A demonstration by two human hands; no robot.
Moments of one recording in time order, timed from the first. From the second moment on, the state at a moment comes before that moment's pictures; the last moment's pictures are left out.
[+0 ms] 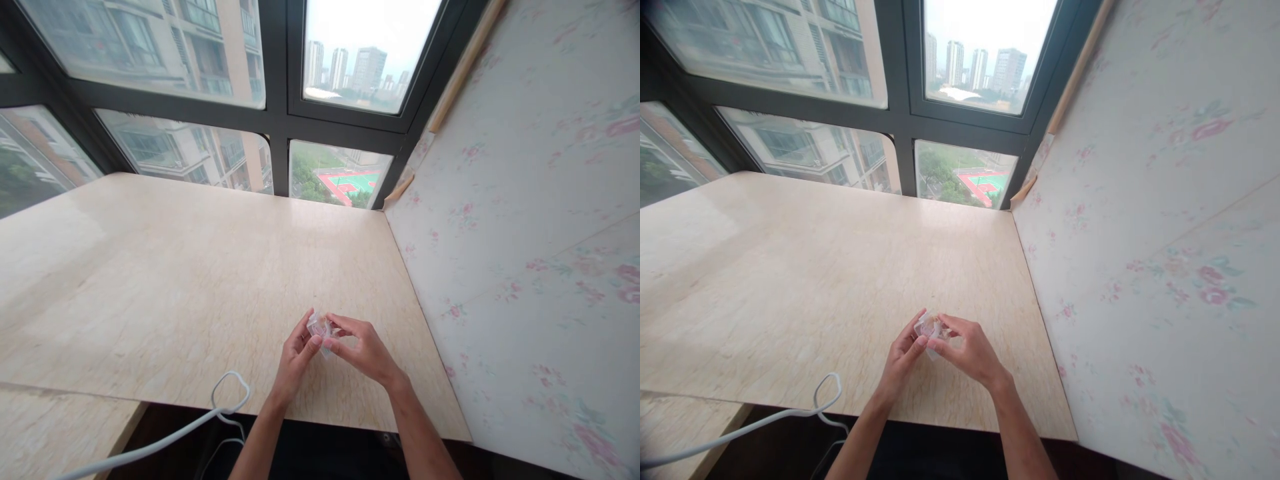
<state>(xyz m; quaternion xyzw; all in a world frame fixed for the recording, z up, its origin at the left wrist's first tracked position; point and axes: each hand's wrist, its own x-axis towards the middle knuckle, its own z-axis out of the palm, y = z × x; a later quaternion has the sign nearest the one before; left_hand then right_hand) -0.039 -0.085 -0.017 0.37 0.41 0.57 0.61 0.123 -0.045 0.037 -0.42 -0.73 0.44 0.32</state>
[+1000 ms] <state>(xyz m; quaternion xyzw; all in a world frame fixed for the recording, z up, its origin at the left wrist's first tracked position) -0.043 -0.085 -0.017 0.34 0.33 0.54 0.70 0.139 -0.036 0.038 -0.42 -0.72 0.45 0.32</state>
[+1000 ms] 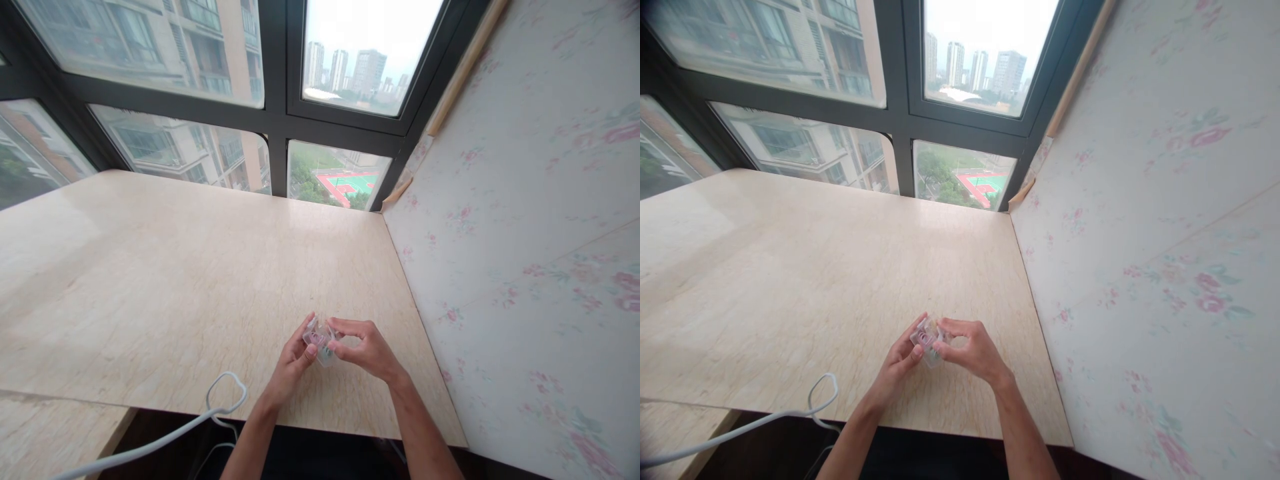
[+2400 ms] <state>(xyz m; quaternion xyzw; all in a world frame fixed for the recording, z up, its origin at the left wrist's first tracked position) -0.146 -0.090 0.006 0.00 0.29 0.77 0.57 0.150 -0.072 -0.015 -0.39 -0.33 0.74 0.44</state>
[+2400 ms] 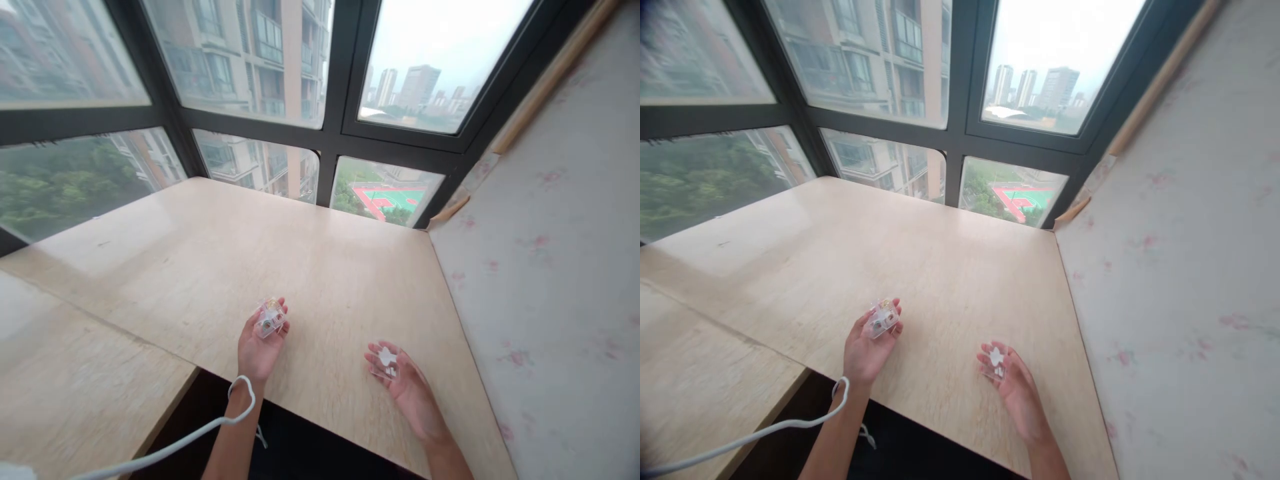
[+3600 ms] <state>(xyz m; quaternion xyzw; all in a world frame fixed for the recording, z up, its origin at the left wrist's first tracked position) -0.329 -0.057 0.004 0.18 0.59 0.77 0.19 0.168 -0.062 -0.046 -0.41 -0.33 0.75 0.40</state>
